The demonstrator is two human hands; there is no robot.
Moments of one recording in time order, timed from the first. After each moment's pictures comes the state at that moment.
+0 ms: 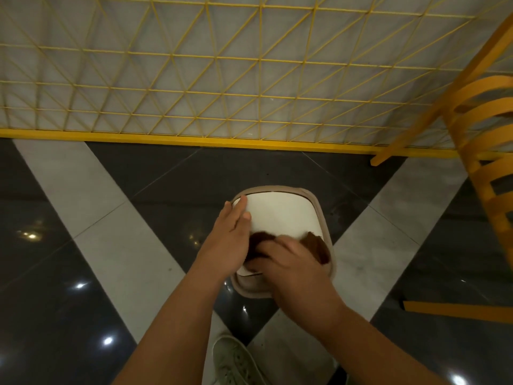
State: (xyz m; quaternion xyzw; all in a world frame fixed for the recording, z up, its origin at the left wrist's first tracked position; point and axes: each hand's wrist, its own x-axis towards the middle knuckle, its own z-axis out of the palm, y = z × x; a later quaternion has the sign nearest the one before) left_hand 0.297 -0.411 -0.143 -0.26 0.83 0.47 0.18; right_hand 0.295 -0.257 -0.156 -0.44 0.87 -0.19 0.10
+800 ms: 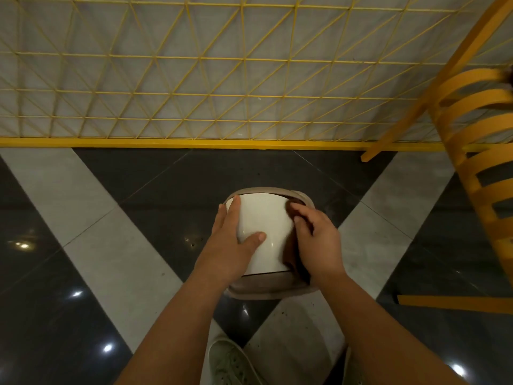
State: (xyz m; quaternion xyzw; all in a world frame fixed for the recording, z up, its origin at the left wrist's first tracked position) left_hand 0.293 -0.397 -0.154 -0.25 0.84 0.44 0.20; right_hand 0.241 -0.238 -0.195 -0.01 0.89 -0.44 0.09
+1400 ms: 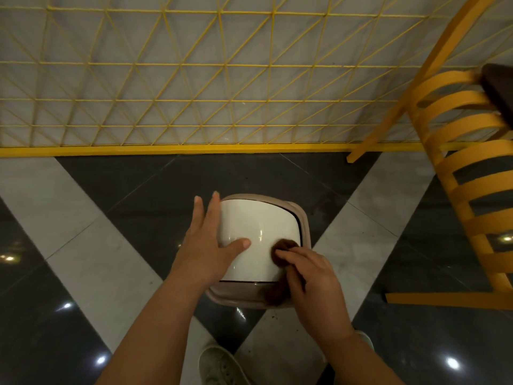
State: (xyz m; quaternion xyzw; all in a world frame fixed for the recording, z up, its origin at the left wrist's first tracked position) left_hand 0.286 -0.406 -0.152 -0.24 0.87 0.39 0.19; right_hand 0.301 -0.200 -0.185 -0.14 0.92 -0.36 0.04
